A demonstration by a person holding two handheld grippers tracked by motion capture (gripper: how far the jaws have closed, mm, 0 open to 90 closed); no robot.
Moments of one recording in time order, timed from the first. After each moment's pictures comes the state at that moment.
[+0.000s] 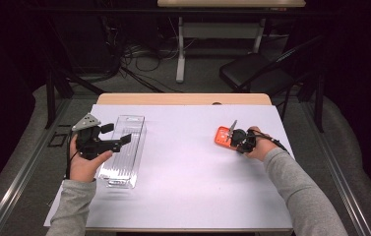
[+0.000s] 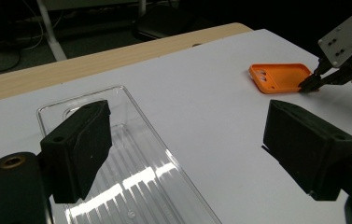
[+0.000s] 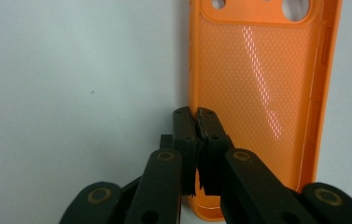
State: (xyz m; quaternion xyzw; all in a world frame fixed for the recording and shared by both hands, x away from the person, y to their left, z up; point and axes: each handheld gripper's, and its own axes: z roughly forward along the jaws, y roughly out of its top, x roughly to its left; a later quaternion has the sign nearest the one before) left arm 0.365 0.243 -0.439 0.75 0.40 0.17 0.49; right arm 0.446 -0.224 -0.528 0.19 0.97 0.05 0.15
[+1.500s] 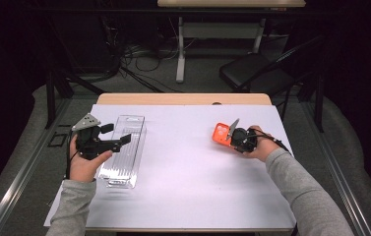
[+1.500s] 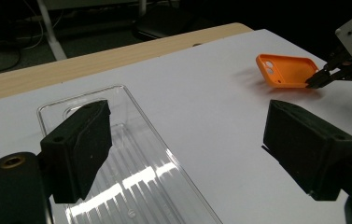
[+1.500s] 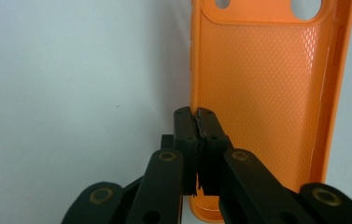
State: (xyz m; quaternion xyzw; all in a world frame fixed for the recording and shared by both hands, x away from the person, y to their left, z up) left arm 0.365 0.244 -0.440 0.75 0.41 0.17 0.49; right arm 0.434 -0.220 -0.511 0.19 0.96 0.10 0.16
